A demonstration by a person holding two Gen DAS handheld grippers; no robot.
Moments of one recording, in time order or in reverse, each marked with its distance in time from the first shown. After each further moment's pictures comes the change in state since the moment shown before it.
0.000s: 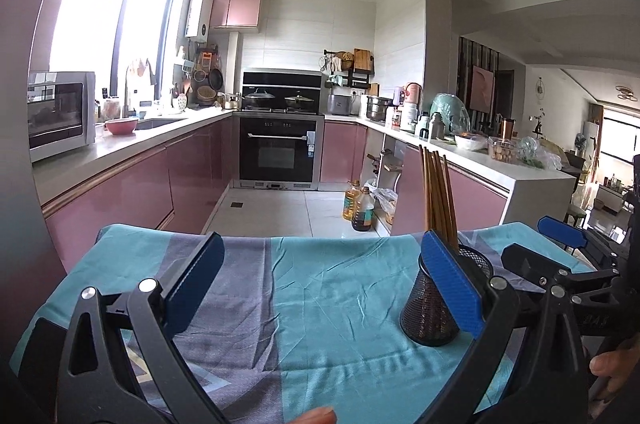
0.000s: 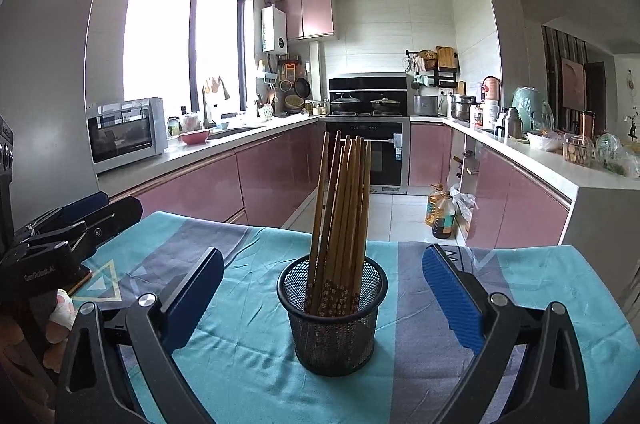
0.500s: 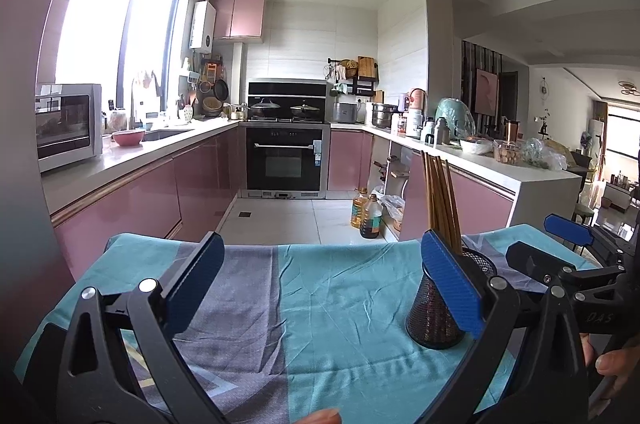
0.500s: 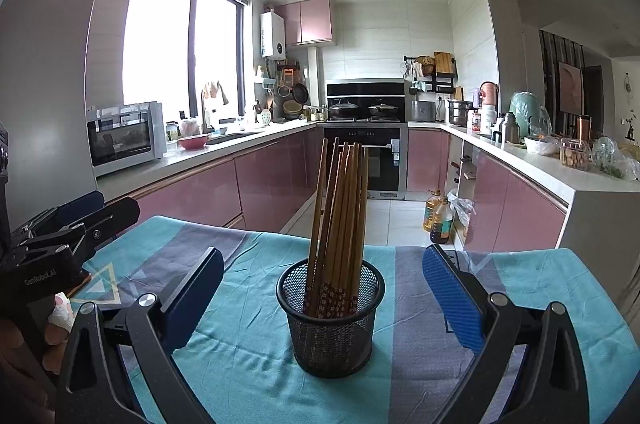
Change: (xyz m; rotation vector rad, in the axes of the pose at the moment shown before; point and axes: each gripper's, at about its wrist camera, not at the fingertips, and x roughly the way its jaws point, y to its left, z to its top) left arm -0.008 -0.006 0.003 0.019 -0.029 0.025; right arm -0.006 0.000 0.000 0.000 -0.021 -0.006
